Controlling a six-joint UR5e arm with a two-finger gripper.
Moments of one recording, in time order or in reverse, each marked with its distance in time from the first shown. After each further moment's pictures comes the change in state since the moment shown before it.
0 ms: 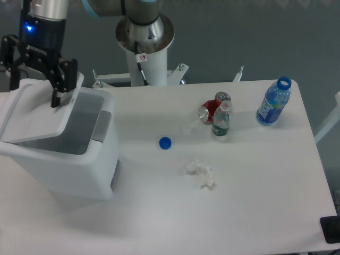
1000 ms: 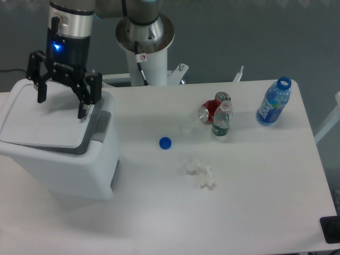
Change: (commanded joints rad) arm 0.048 -0.023 -0.029 0.002 0.006 0.043
